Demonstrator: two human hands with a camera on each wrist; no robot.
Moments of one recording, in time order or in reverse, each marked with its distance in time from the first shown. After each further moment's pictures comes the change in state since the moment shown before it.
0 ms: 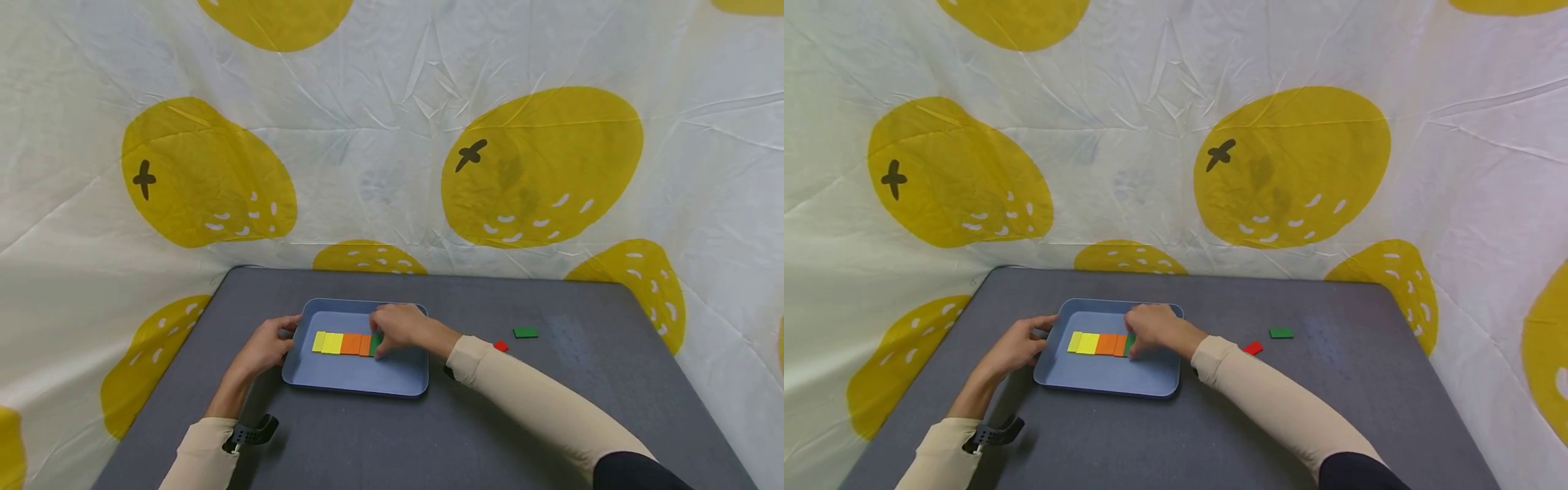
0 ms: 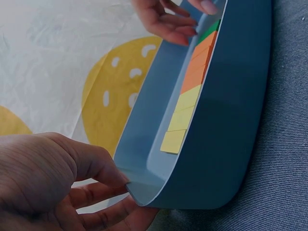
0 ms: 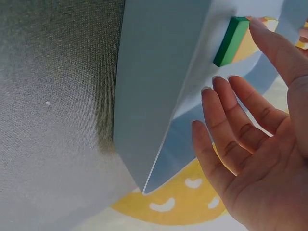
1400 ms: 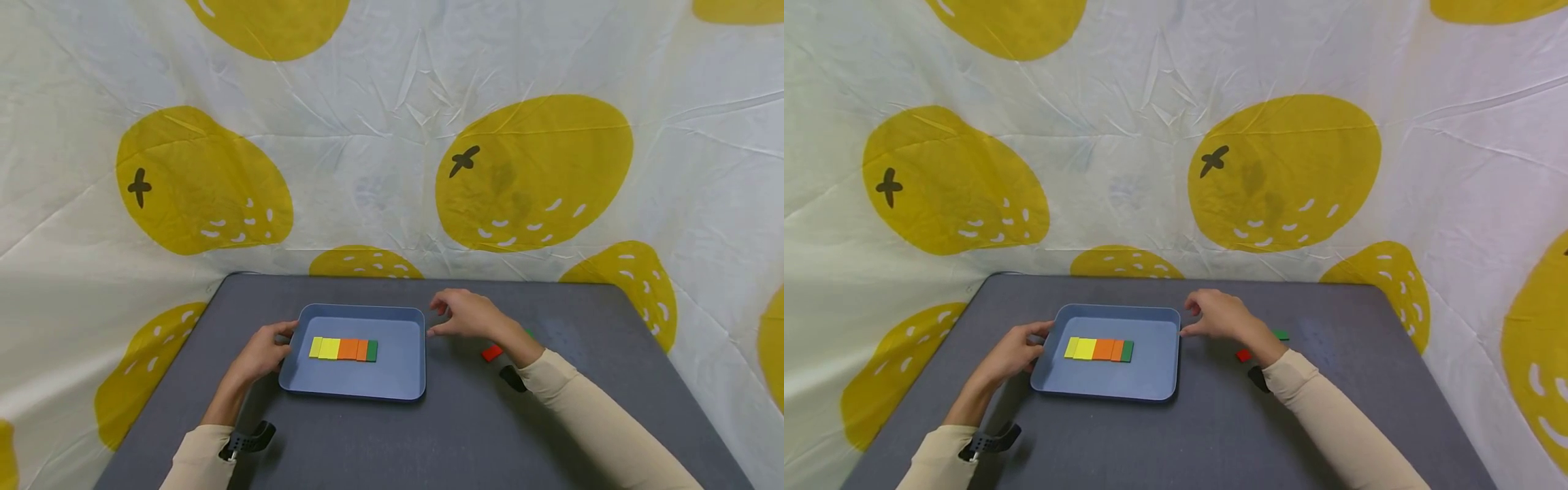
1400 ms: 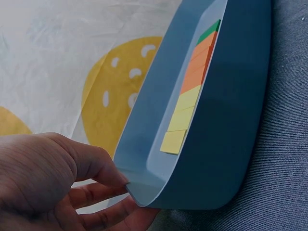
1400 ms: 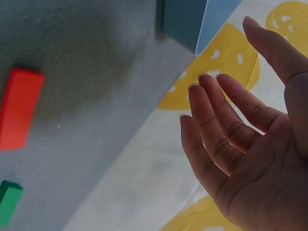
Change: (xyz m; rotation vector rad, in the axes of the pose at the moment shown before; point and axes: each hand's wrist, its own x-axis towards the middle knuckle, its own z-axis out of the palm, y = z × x) left_hand -0.005 0.001 0.000 -0.023 -0.012 0.011; right_hand -0.096 0.090 -0.020 0.326 0.226 0.137
